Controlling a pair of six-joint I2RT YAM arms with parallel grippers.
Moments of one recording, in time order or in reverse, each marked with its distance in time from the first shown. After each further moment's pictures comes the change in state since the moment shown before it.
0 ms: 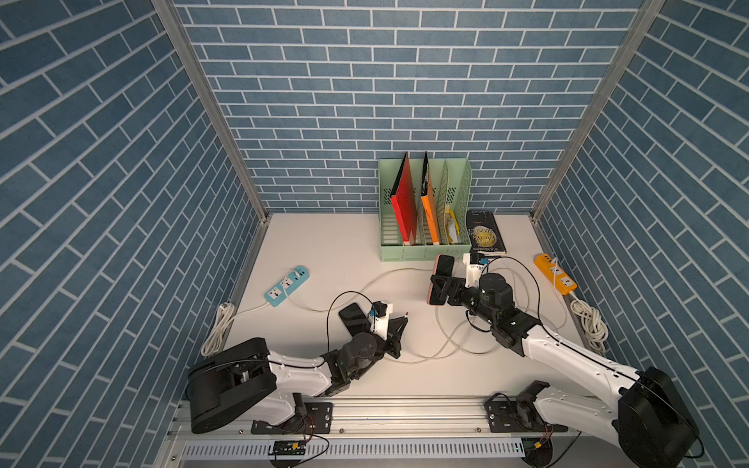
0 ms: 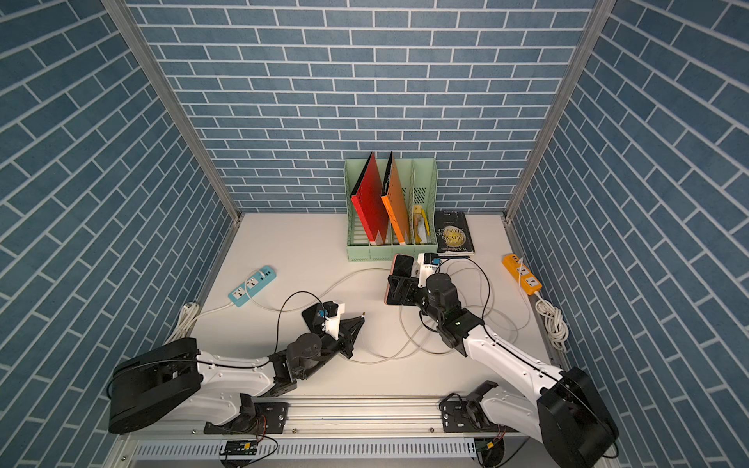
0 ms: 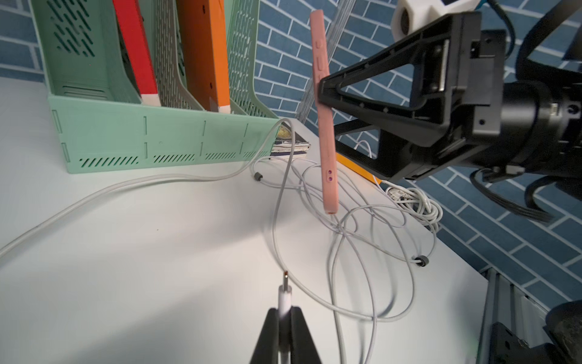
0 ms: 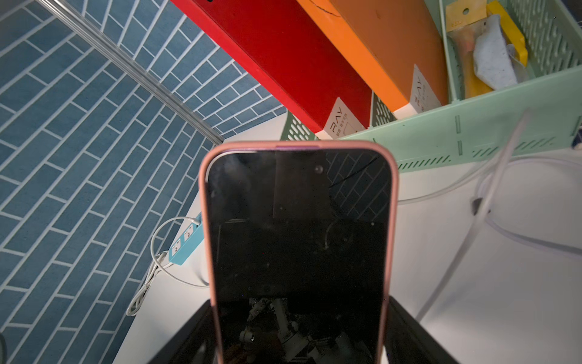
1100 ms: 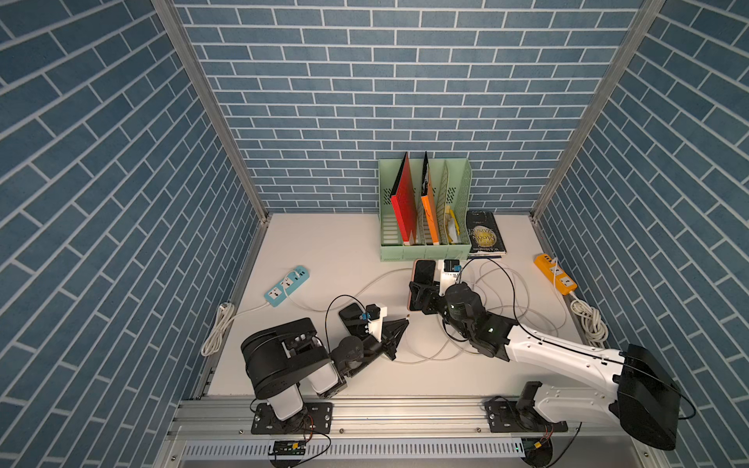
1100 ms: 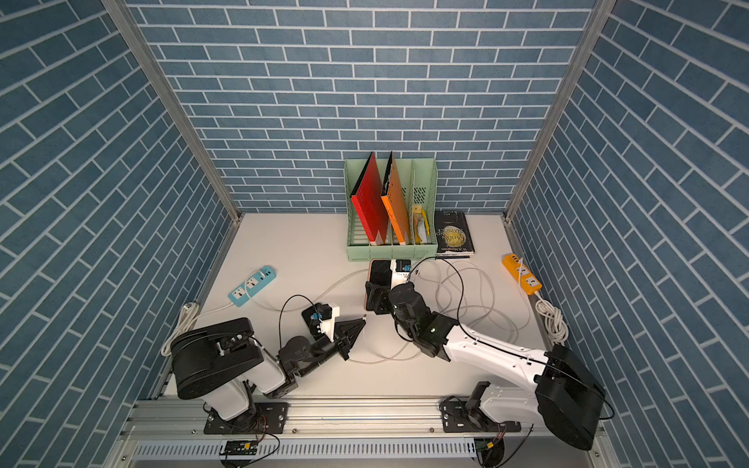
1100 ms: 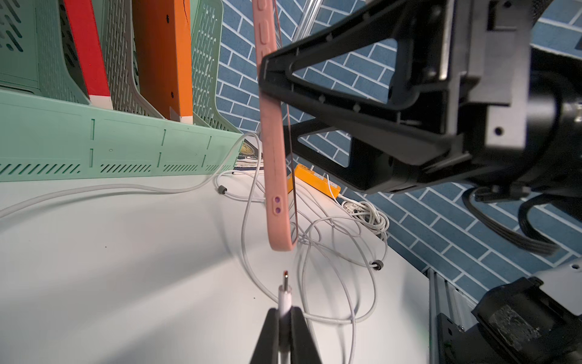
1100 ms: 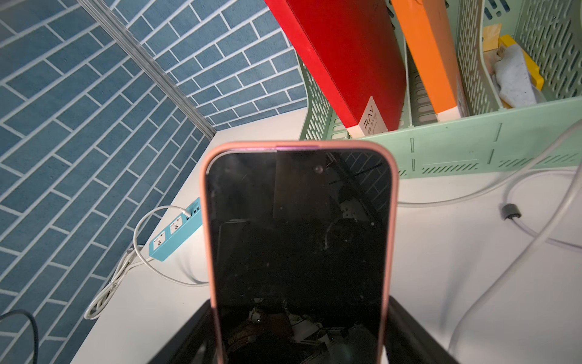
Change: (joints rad) left arm 0.093 0.312 -0.094 0.547 0.212 -0.042; right arm 0.319 0.105 0.107 -0.051 0.409 0.010
